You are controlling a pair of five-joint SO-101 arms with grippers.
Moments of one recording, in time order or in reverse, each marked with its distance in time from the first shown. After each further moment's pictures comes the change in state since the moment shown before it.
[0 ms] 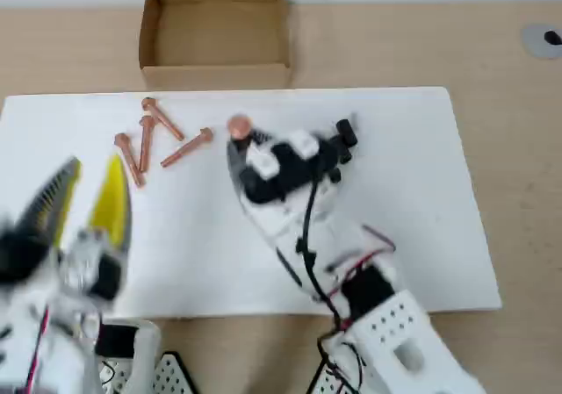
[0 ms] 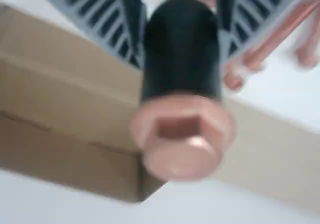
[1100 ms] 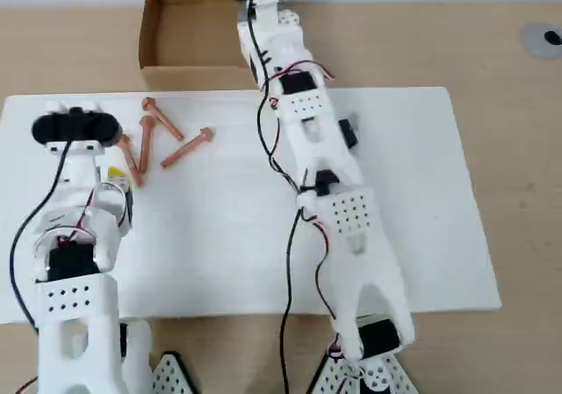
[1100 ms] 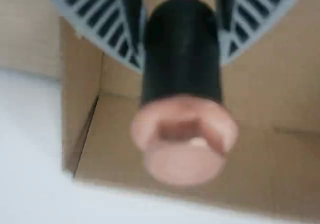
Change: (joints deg) left arm -10.4 30.2 32.5 -24.4 -15.0; right arm 16.6 133.8 -131.7 6.4 0.3
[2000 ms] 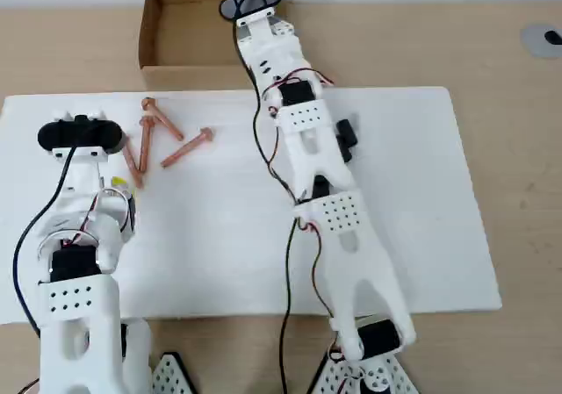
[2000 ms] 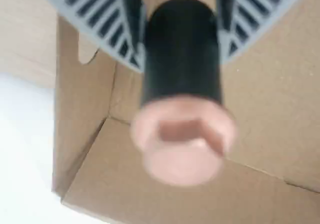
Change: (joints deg) left arm 0.0 0.0 1.9 1.0 0.0; right arm -0.1 12.4 -20.3 10.1 10.1
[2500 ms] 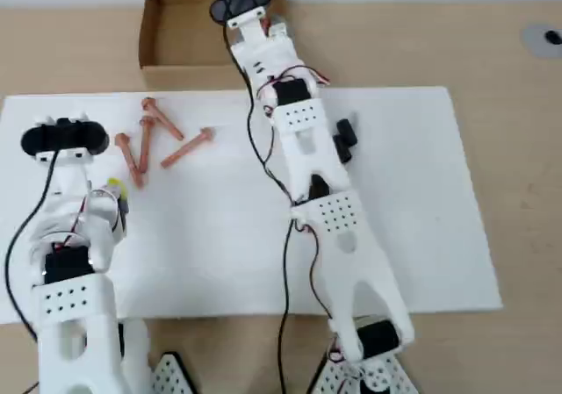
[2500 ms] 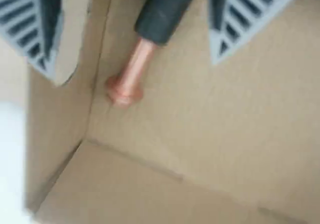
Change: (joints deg) left arm -4.0 0.0 0.0 0.0 2.5; right arm -1.3 -0.2 -4.6 9.8 0.1
